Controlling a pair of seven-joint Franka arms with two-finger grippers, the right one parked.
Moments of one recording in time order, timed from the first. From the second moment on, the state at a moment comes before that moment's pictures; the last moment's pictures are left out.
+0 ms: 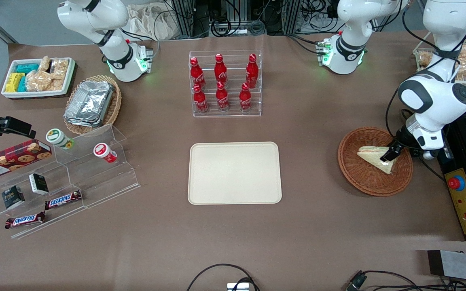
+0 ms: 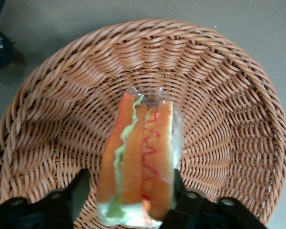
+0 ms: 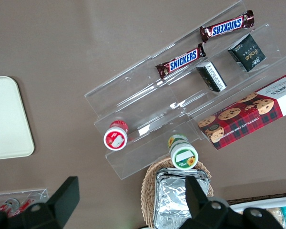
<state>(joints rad) 0.22 0.17 -0.06 -2.47 -0.43 2.73 -0.34</state>
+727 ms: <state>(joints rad) 0.16 0.08 -0.06 -2.45 -0.37 2.66 -0.34</state>
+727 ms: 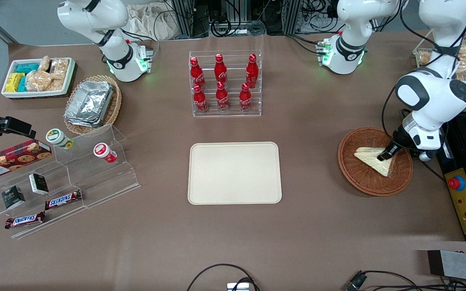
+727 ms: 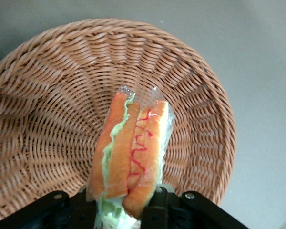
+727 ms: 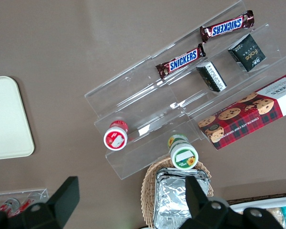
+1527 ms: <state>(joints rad) 0.16 -0.04 -0.31 -2.13 -0.01 2.13 -0.35</state>
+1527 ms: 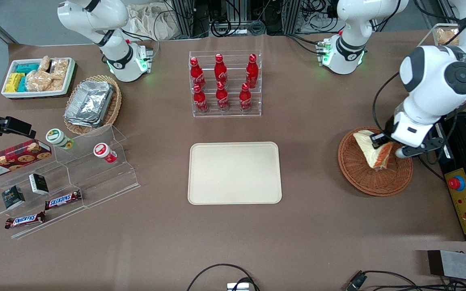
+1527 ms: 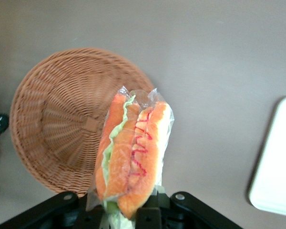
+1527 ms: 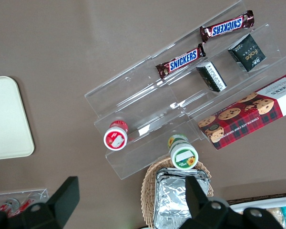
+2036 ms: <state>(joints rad) 0.15 0.07 -0.55 -2.00 0.11 2.08 -0.55</state>
